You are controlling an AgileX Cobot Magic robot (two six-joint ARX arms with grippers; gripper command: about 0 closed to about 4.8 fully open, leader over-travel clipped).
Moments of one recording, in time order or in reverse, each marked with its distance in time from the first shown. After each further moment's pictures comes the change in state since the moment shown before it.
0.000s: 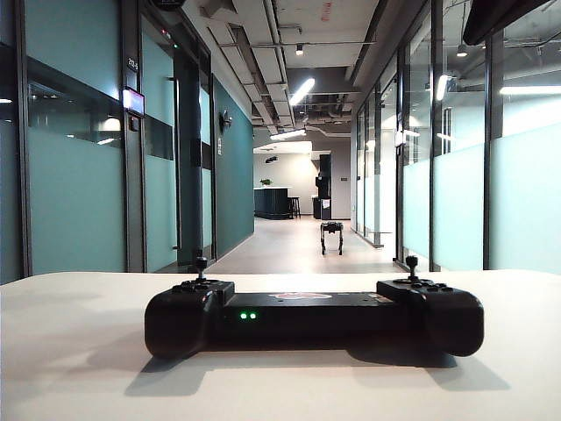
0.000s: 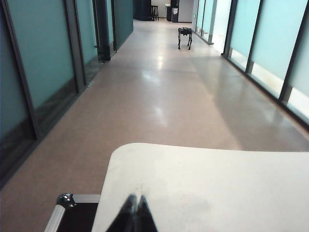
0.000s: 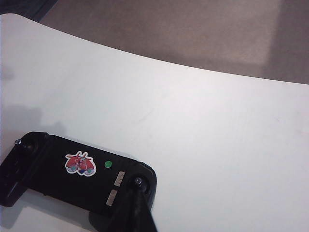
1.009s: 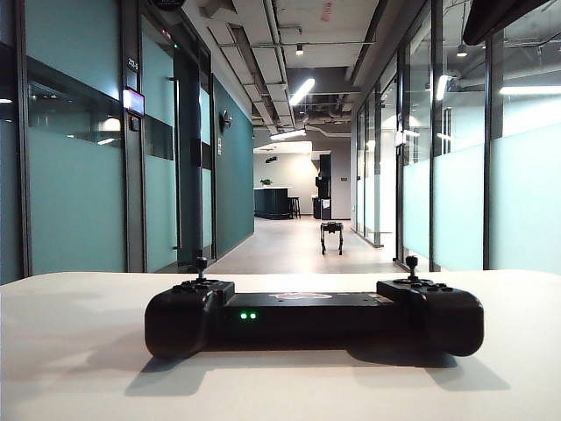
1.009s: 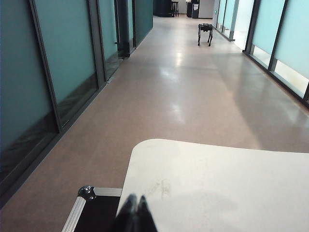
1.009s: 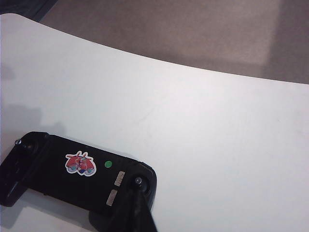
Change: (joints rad) left arm 0.000 0.000 0.000 -0.014 -0.080 0.018; right arm 0.000 0.000 0.000 0.000 0.000 0.000
